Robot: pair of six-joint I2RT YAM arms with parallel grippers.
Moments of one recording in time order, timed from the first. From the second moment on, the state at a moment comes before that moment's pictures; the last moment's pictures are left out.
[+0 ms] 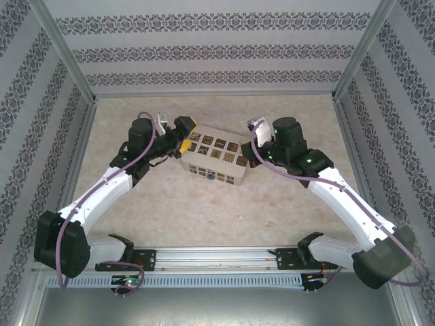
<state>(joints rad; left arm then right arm) -0.35 1.26 0.89 0.09 0.47 -1.31 0.50 1.16 1.06 -0.46 -0.35 0.10</state>
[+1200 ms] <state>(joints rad) -0.45 1.39 0.89 0.37 0.45 -1.63 0.68 1.40 1.06 0.04 -0.32 0.14</state>
